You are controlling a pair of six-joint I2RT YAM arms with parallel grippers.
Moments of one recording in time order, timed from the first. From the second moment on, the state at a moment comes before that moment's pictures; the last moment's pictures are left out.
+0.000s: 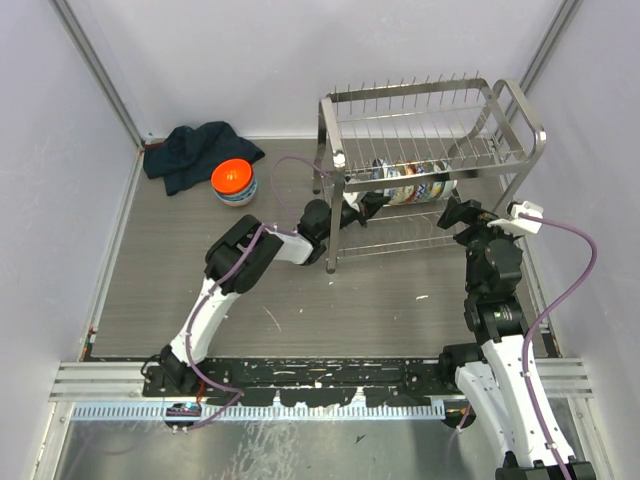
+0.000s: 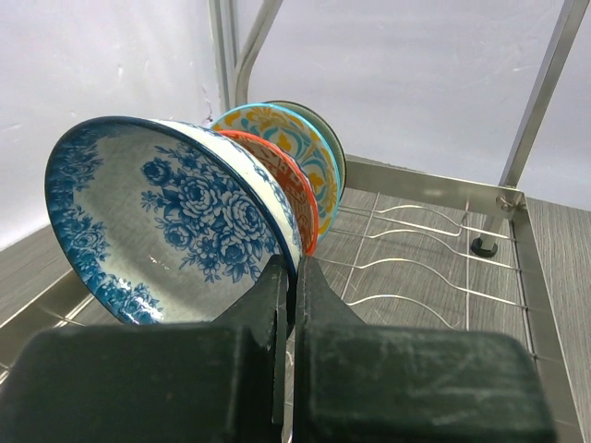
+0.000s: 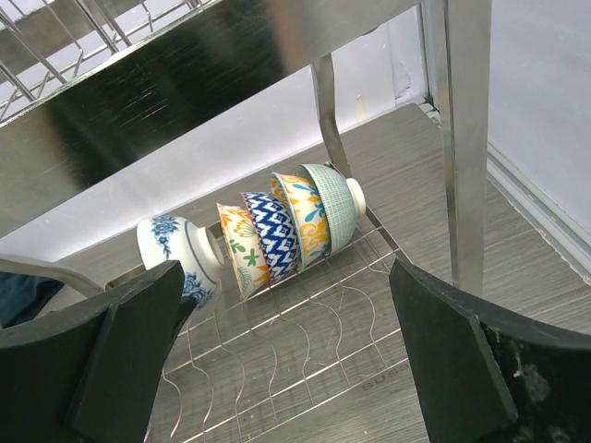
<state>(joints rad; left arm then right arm) -0.77 2.40 1.41 1.28 0.30 -0.10 0.10 0.56 0.57 0.02 0.34 0.36</state>
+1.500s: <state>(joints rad) -0.71 2.04 0.95 1.32 0.30 -0.03 0.10 0.56 0.57 0.02 0.33 0.36</state>
